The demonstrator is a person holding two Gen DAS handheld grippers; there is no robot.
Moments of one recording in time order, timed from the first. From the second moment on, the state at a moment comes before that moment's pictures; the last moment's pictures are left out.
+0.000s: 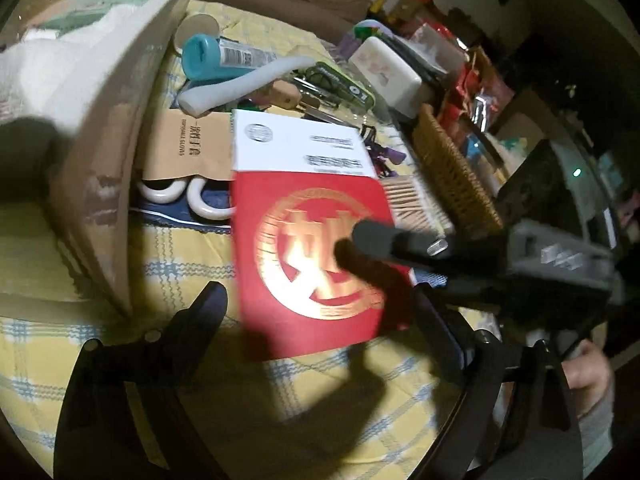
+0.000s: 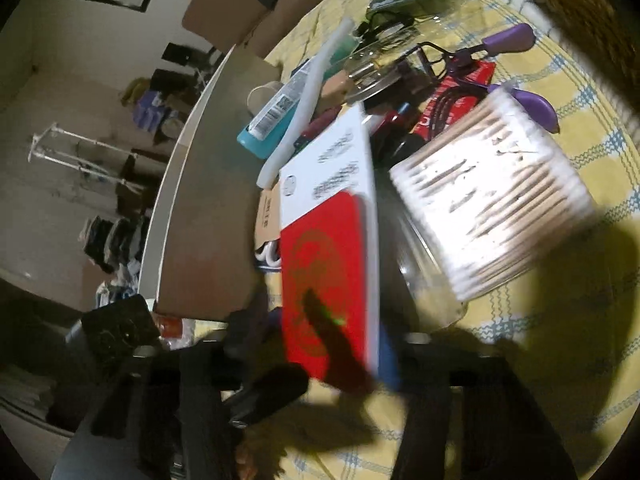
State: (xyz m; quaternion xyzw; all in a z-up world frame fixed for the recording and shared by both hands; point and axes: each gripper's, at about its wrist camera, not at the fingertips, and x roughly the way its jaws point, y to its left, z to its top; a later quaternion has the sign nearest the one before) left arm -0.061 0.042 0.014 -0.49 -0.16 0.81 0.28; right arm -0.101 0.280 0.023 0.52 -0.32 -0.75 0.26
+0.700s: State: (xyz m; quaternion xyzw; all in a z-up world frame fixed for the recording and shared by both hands) left arm -0.036 -0.014 0.141 -0.38 -0.23 0.82 0.36; right arm -0.050 0.269 0.151 0.39 -0.28 -0.80 0.36
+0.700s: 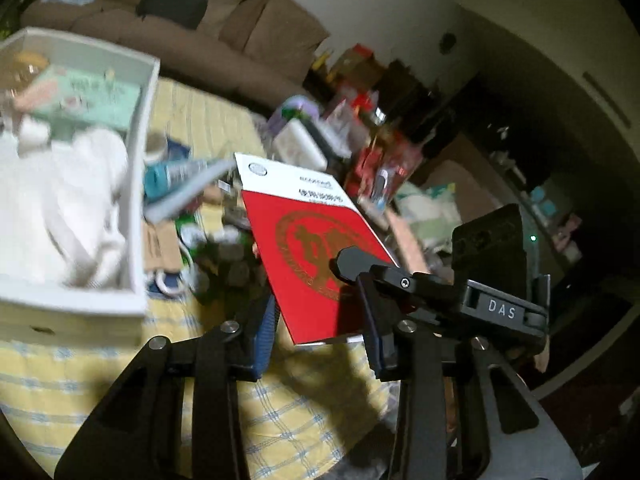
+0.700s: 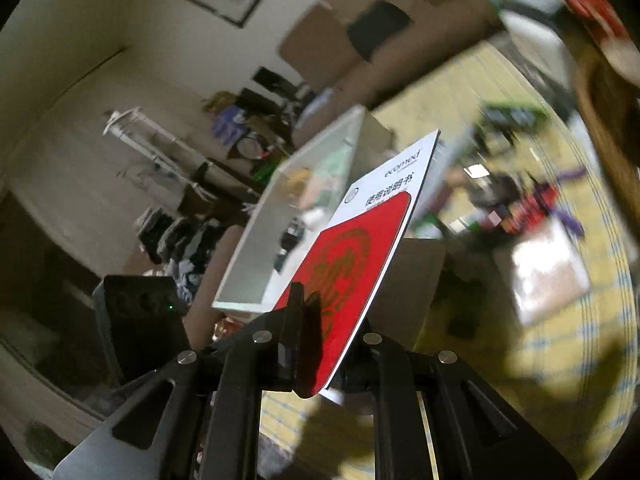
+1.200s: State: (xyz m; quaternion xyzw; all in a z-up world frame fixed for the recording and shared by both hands) left arm -0.078 -0.218 0.157 -0.35 -0.27 0.86 0.25; right arm -0.120 0.041 0.164 0.41 -0.26 -0.74 0.46
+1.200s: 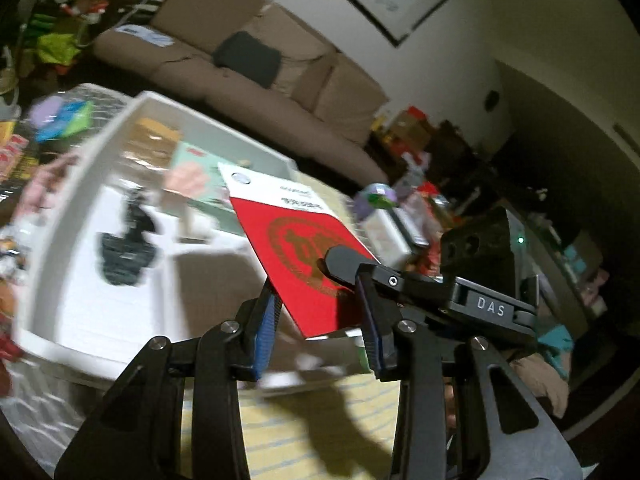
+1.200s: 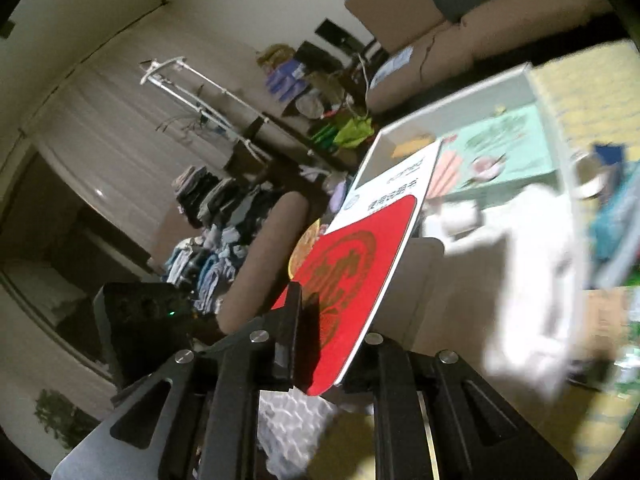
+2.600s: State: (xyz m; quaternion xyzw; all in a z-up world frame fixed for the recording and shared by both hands) left arm 0.000 -0.023 0.146 -0.42 -0.07 0.85 0.31; right arm -0.053 0.312 0.136 0.45 -0.17 -0.86 0.17
